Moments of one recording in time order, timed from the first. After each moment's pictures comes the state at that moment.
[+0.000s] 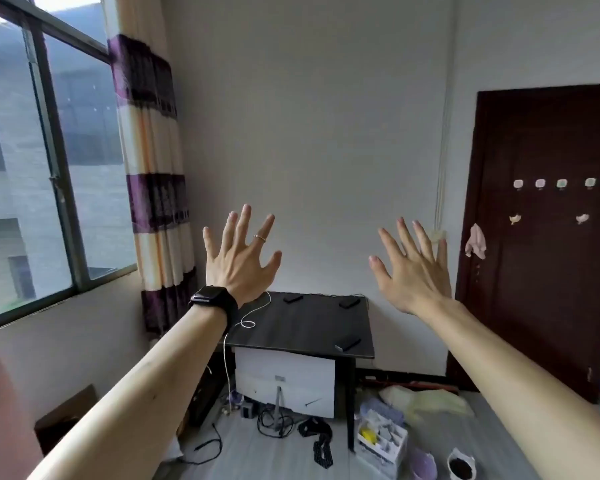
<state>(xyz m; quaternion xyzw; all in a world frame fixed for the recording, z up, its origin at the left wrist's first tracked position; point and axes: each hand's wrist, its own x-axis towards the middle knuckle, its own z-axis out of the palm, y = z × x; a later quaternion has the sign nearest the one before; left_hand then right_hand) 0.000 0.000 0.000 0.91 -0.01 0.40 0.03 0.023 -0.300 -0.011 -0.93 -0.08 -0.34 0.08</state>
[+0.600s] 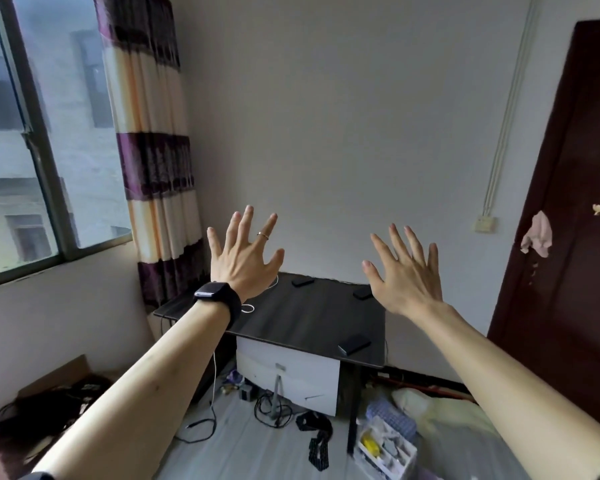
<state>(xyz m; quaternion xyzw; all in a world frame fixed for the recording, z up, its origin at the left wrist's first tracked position) 0.237 -0.050 -0.047 0.93 0.07 0.36 0.06 0.299 -0.332 -0.059 -0.94 -0.16 -0.28 0.07</state>
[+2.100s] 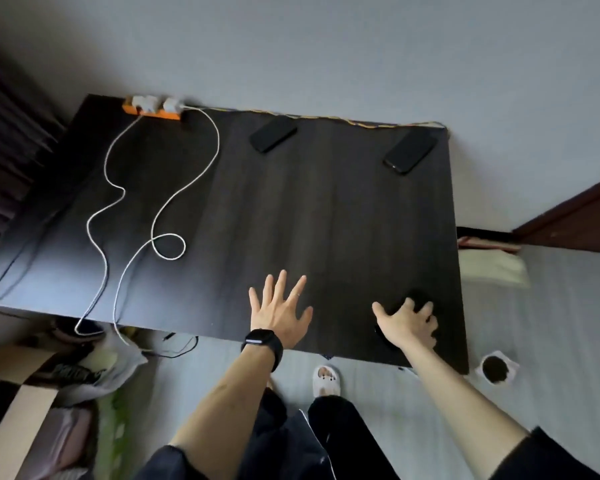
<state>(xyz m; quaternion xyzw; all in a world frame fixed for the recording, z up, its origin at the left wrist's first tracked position) 0.876 0.064 -0.522 0.97 0.04 -0.21 0.12 0.903 -0.179 -0.532 -0.90 0.30 0.28 0.16</state>
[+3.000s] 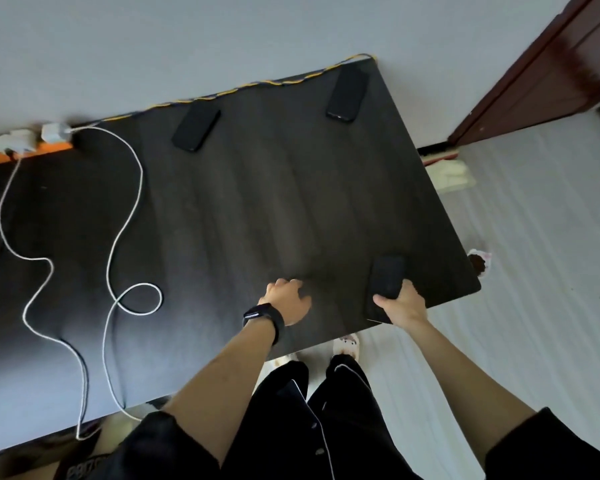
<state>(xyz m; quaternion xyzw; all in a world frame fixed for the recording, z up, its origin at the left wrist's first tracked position) 0.956 0.109 -0.567 0.88 -0.10 -0.43 0.16 0.858 -0.123 -0.573 -0.78 0.47 0.21 0.35</state>
